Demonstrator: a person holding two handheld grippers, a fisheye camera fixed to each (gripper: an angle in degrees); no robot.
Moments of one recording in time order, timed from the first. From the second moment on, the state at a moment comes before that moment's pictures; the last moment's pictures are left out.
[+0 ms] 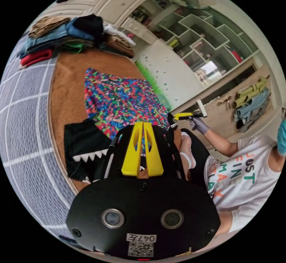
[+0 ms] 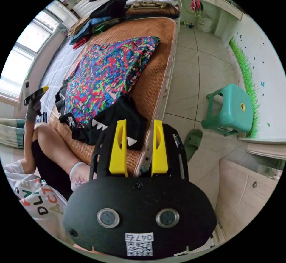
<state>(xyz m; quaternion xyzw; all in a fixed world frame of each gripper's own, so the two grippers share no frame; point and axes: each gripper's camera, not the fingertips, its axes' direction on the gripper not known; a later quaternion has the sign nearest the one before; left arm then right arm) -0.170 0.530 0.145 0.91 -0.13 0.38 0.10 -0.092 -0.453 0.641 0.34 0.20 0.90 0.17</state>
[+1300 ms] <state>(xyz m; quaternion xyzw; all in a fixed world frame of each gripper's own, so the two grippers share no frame) -0.099 0.618 0.177 0.91 0.02 0.39 0.15 0.089 -0.304 0.482 0.25 0.15 0.78 0.56</state>
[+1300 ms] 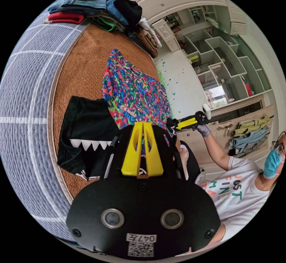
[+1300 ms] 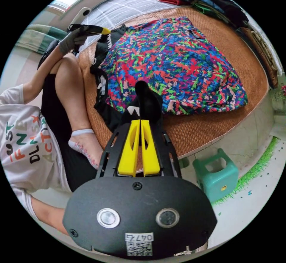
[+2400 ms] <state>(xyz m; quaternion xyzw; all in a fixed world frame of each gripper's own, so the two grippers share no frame) 0.429 0.586 0.195 0.73 -0.45 0.39 0.34 -0.103 -0.260 0.423 0.35 0.21 0.89 0.22</state>
